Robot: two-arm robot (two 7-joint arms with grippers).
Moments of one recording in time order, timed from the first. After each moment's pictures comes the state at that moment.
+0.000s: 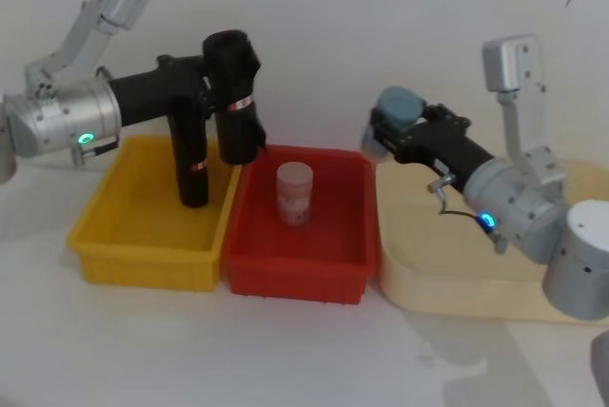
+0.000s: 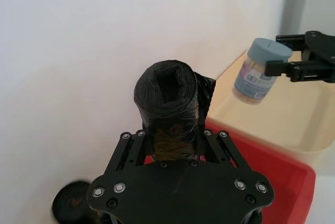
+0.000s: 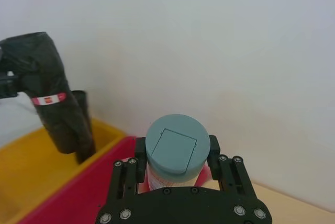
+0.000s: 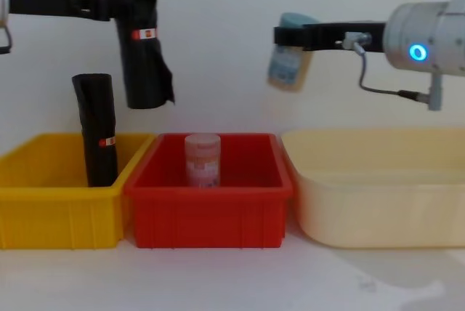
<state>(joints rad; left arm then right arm) -0.83 0.45 0.42 -1.13 -0.47 0.13 -0.76 0.56 0.10 -0.30 -1.37 0.19 0.27 0.32</state>
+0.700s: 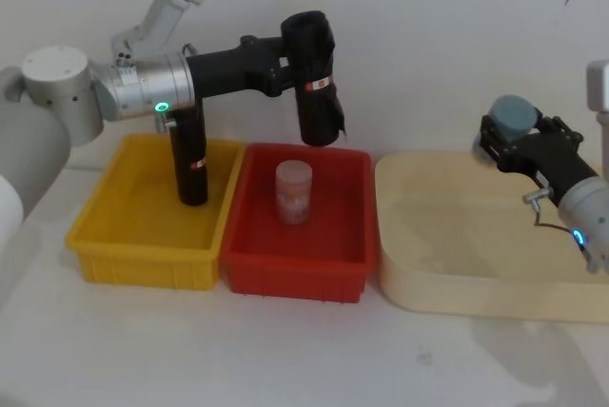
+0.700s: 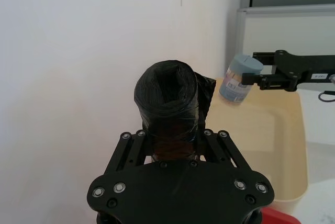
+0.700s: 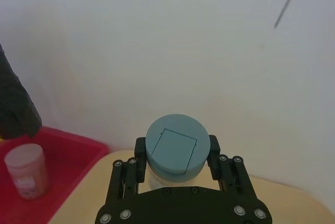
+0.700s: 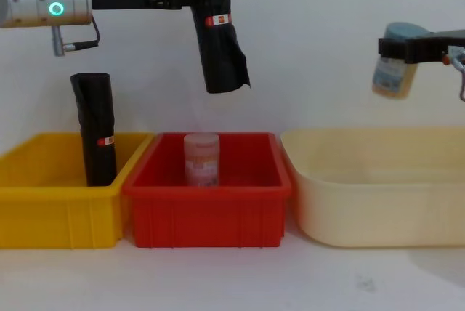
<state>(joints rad) -1.22 0.18 0.58 -0.40 -0.58 -0.18 -1.10 0.48 0.19 -0.18 -1.43 0.14 0.24 0.19</state>
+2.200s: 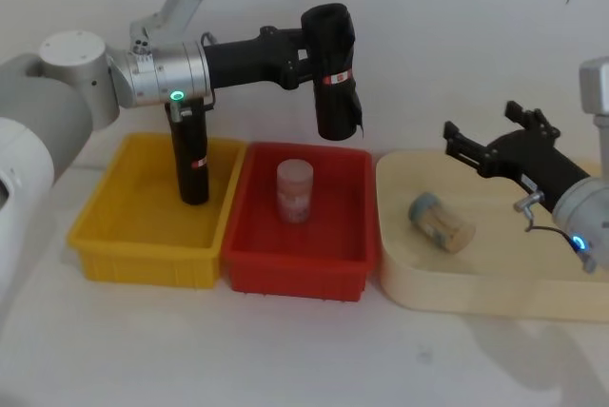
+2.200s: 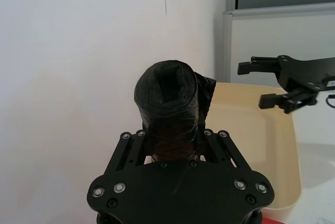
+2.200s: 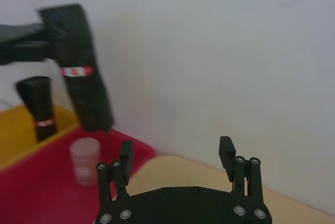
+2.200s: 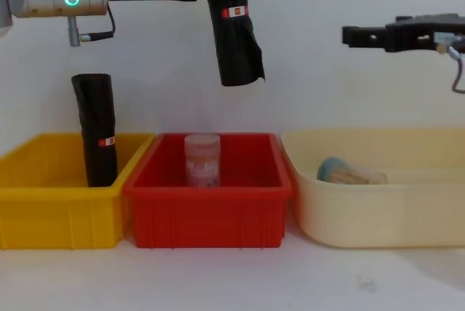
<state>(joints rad) -1.37 0.07 0.65 -0.12 -0.63 -0.29 -1.21 0.46 0.25 -0.22 -1.50 0.20 0.23 0.35</state>
